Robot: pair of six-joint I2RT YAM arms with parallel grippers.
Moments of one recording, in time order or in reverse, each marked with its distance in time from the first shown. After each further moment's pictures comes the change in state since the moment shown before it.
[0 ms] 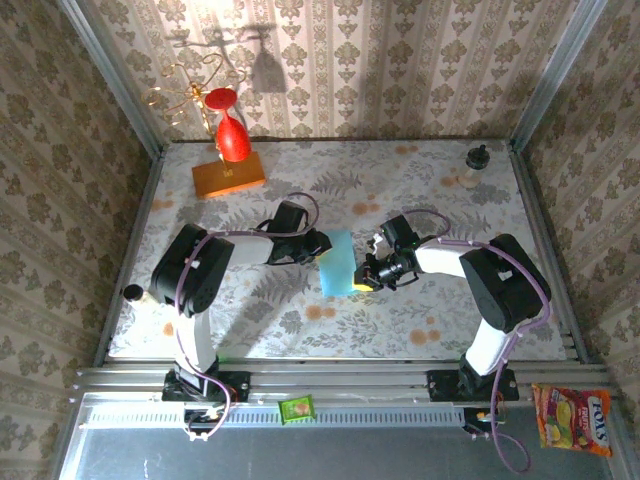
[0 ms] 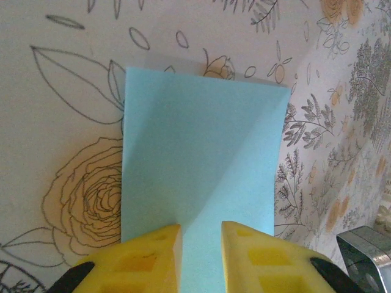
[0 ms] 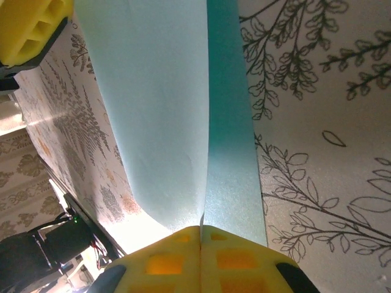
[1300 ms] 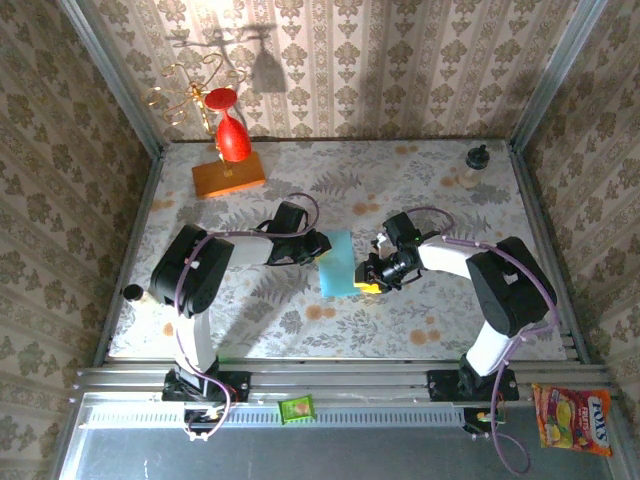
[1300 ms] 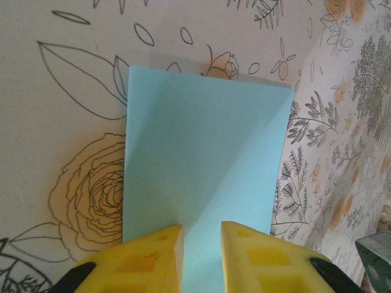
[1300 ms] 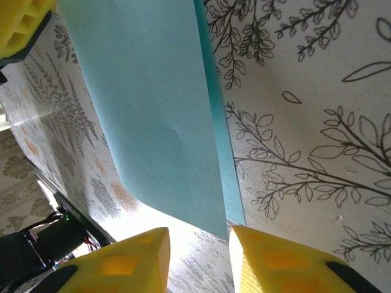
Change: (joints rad) left arm 0.000 0.002 -0.007 -0.002 -0.002 0.005; right arm -0.011 -0.032 0.030 -0.140 0.029 -0.034
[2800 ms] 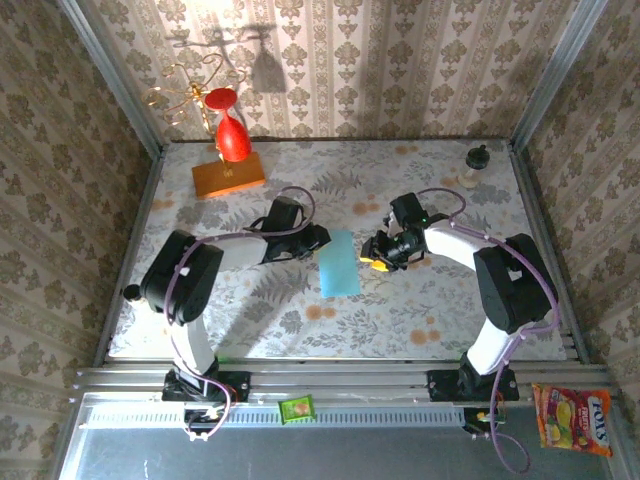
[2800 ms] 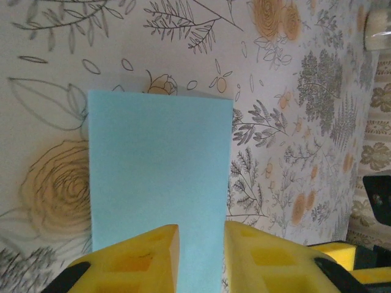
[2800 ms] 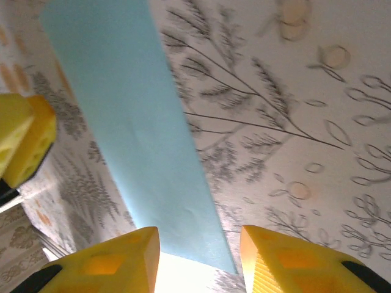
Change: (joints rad) left arm 0.007 -0.064 -0.005 0.019 0.020 0.002; right arm -0.077 0.005 0.130 -0.079 0.153 0.061
